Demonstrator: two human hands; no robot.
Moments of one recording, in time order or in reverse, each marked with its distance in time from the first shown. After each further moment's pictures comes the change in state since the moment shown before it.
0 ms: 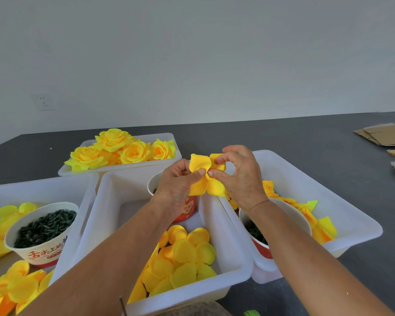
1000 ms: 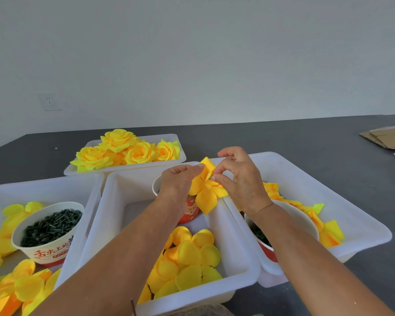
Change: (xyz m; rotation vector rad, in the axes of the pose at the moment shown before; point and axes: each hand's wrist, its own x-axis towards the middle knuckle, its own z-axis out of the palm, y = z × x) left_hand 0.004 0.005 -0.001 -0.020 0.194 -0.150; right_hand -0.002 -0.009 -0.001 -0.007 -0.130 -0.112
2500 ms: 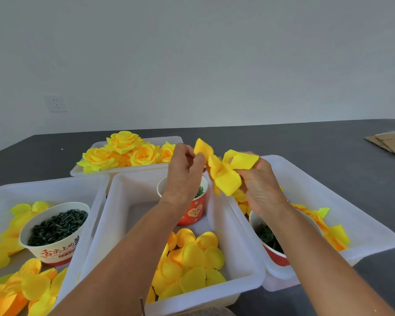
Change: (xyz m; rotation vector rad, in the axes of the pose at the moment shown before) left_hand -0.005 0.012 0.000 0.218 -0.014 0.609; right_hand 0.007 -0.011 -0.009 0.983 -0.001 0.465
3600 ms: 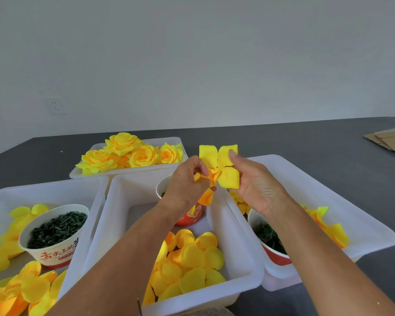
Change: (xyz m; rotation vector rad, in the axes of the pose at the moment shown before) left_hand -0.005 -0.010 -0.007 0.144 -0.317 -0.041; right_hand 0.007 0.001 -0.009 0.253 -0.079 0.275
